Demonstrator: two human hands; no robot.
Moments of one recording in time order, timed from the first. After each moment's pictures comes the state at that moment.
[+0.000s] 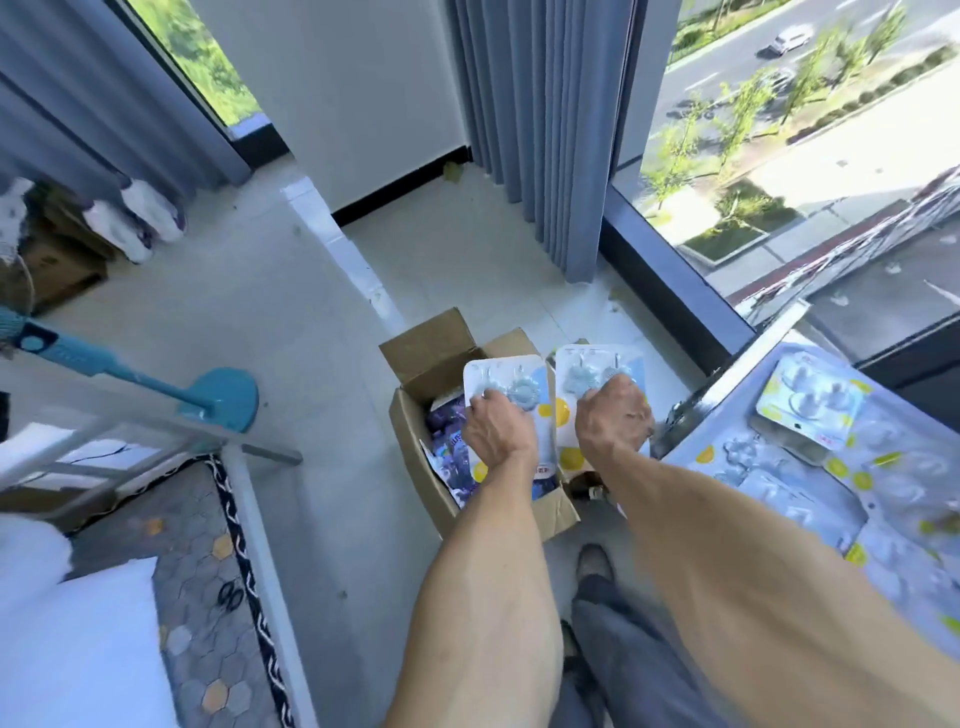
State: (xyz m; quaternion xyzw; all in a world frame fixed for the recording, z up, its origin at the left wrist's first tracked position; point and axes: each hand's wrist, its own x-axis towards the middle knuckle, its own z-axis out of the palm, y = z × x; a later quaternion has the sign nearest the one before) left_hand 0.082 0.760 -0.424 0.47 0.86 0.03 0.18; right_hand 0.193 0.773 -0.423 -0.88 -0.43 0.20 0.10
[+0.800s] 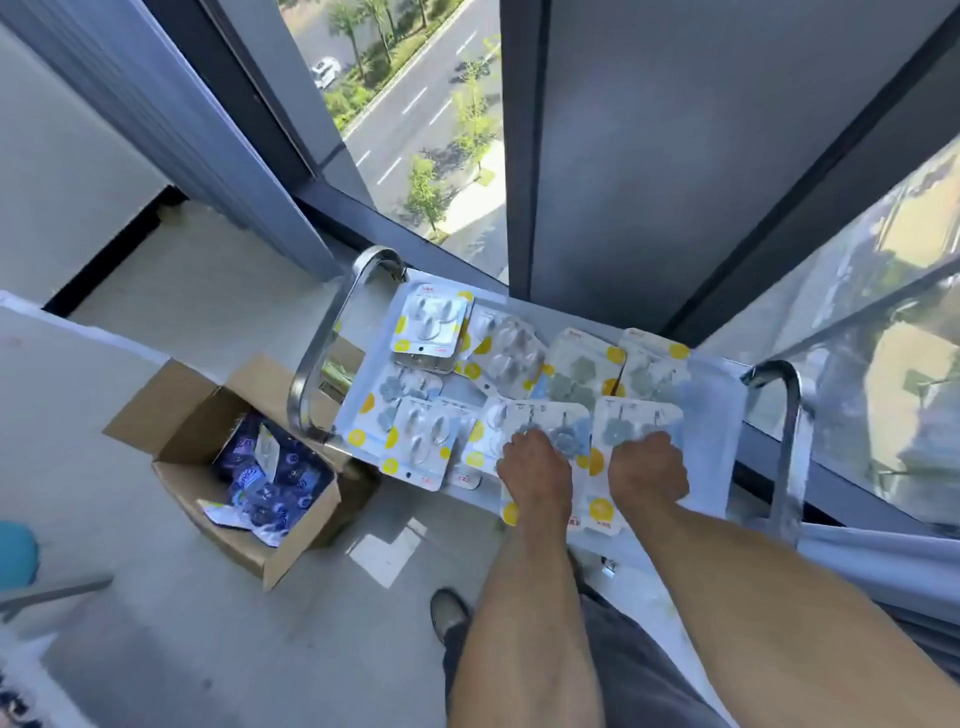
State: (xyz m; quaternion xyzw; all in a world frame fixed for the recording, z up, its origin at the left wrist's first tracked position) left_hand 0.584 0.511 -0.453 0.71 0.64 -0.10 0.27; right_hand 0.687 0.466 -0.447 -0.96 -0.05 0.26 0.11
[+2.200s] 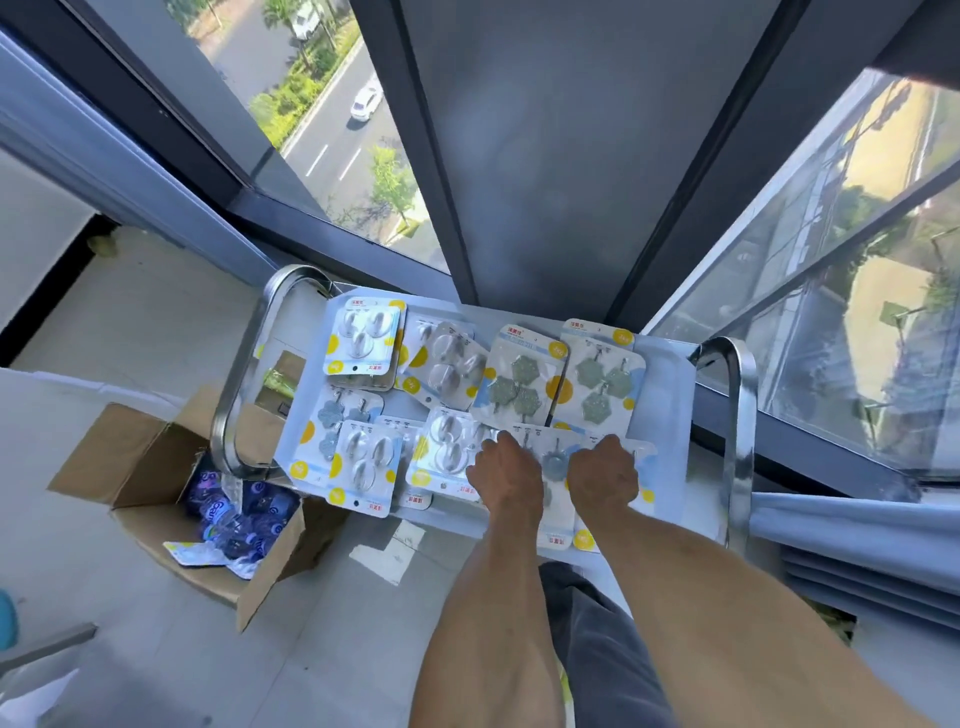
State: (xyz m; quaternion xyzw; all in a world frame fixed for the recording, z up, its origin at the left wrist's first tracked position) left_hand 0.641 0.502 -0.507 0.72 0.64 -0.16 0.23; right_hand 0.728 0.447 -0.493 -0.93 -0.02 0.34 0.13
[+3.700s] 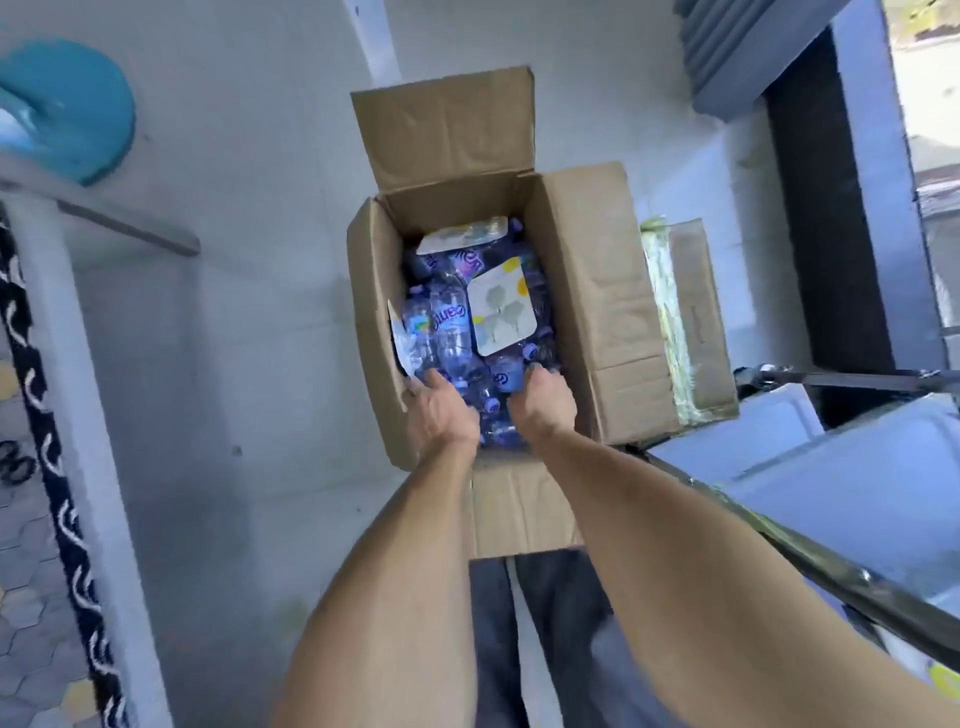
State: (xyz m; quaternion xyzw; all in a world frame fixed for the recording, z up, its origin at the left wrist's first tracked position) left_hand -0.064 0.771 -0.812 0.29 0.89 -0.07 0.35; right_hand 0.044 0.819 -0.820 -0.68 -0.61 0.38 -0.16
